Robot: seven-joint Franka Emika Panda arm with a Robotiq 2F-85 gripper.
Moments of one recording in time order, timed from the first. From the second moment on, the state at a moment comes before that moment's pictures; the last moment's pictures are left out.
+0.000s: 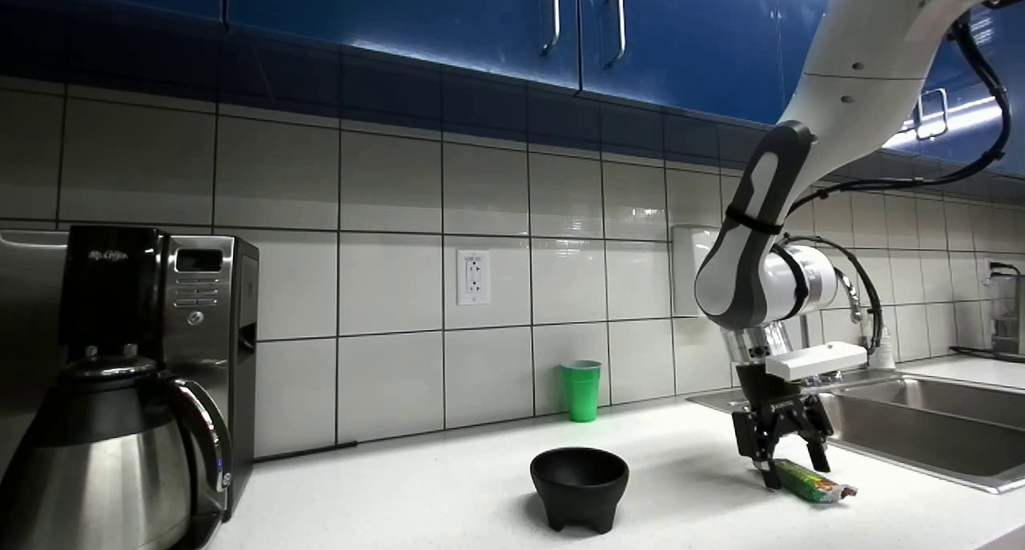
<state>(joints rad) -0.10 0.33 -0.14 -2.27 -0.14 2.40 -0.10</state>
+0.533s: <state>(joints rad) -0.09 0.32 -0.13 -2.27 -0.14 2.40 -0.10</state>
